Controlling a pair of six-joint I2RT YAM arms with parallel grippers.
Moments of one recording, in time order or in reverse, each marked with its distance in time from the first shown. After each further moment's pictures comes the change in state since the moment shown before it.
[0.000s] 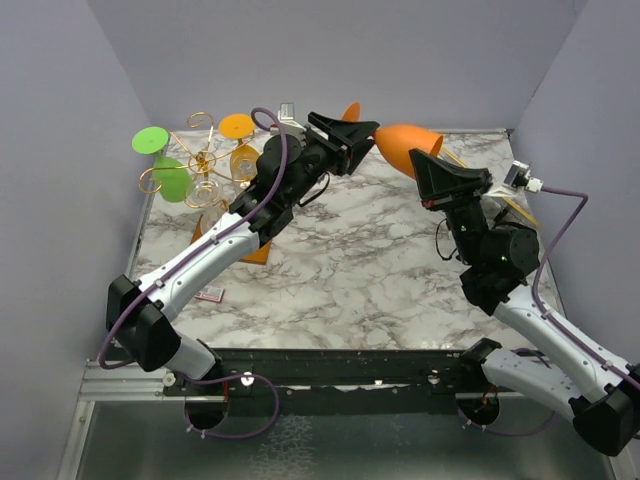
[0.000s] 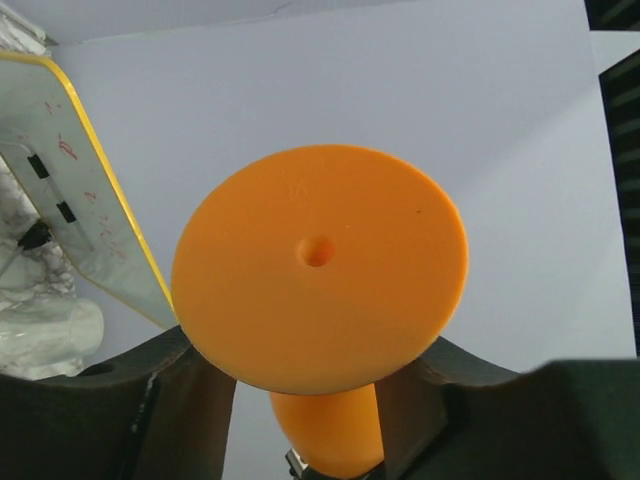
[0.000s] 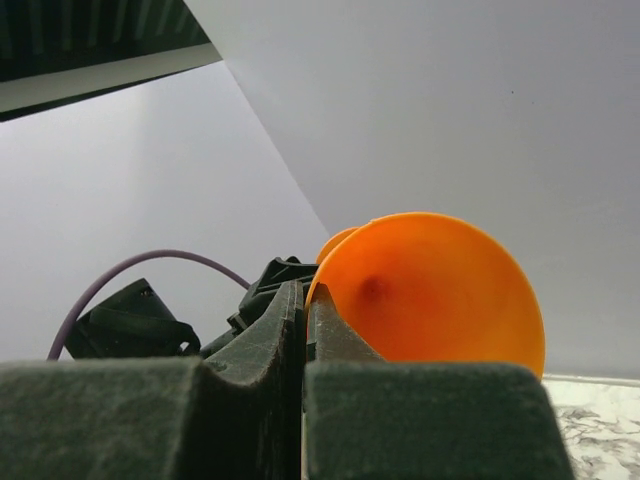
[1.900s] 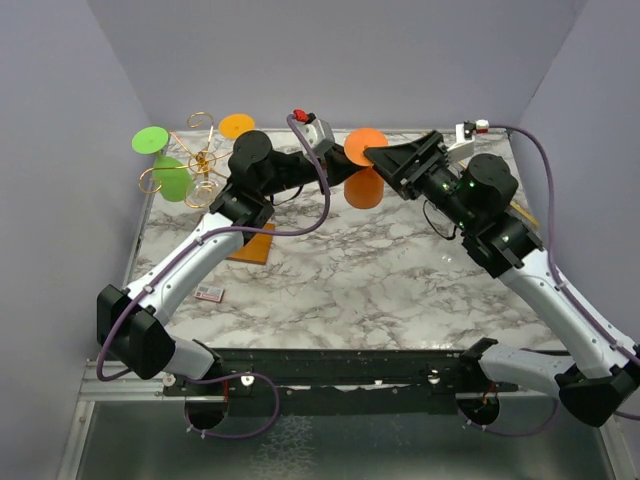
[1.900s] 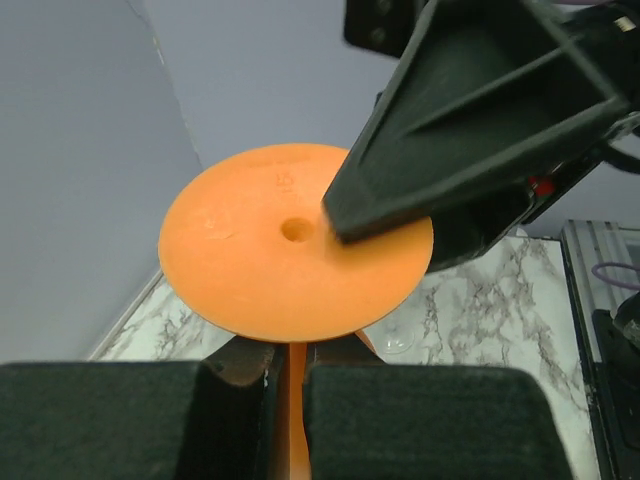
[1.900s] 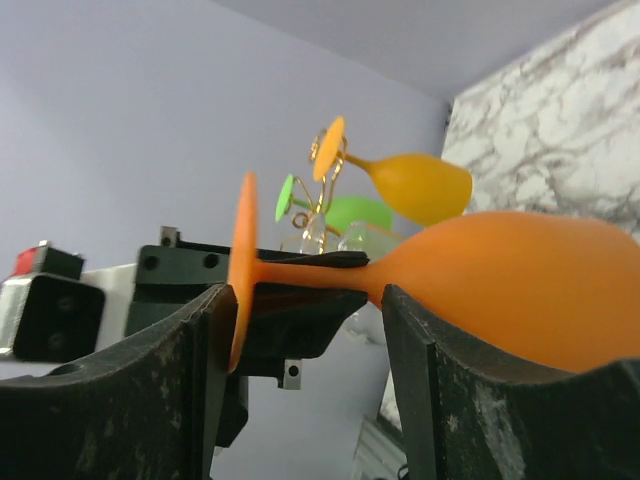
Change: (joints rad) left arm 0.120 -0.051 -0.054 0.106 0.680 1.465; right arm -0.005 0.158 0.474 -0.927 -0.103 0.509
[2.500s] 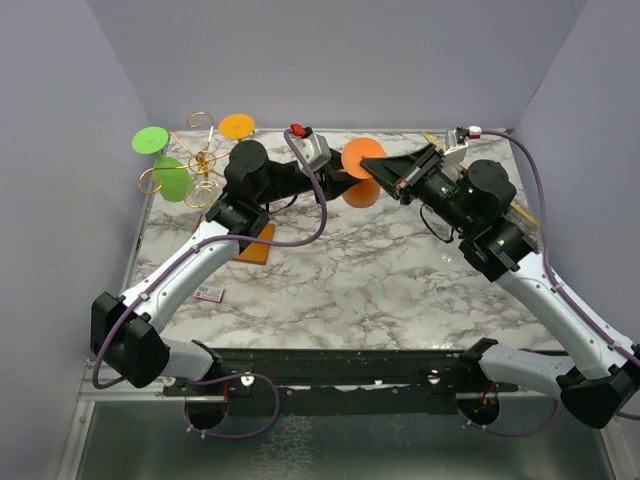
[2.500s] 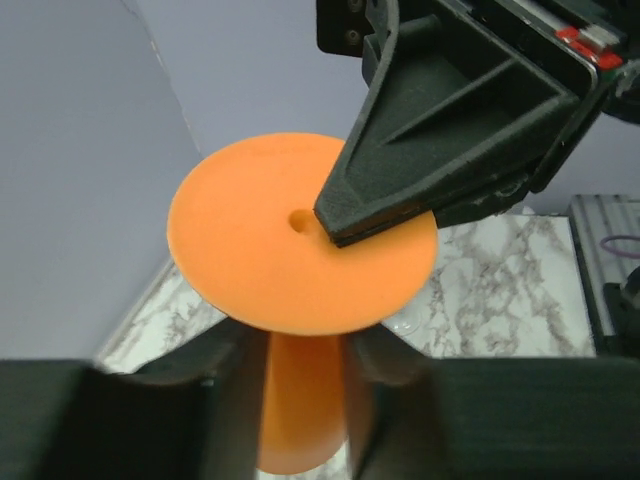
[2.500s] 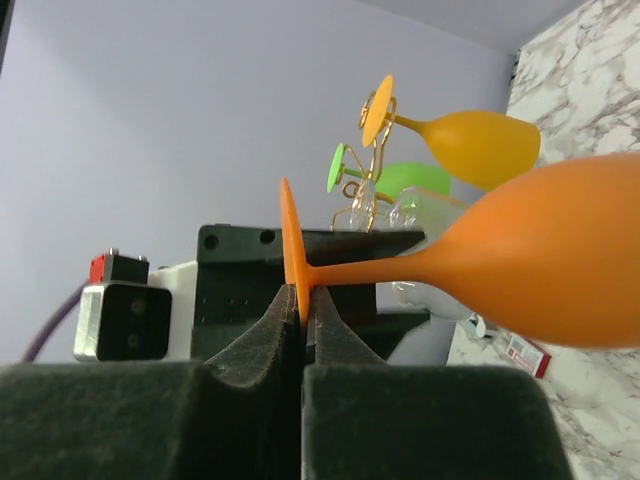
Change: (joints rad) left arm 0.001 -0.040 -0.079 0.021 0.051 0.074; right arm 0.006 0.028 -0.058 0.085 -0.096 0.165
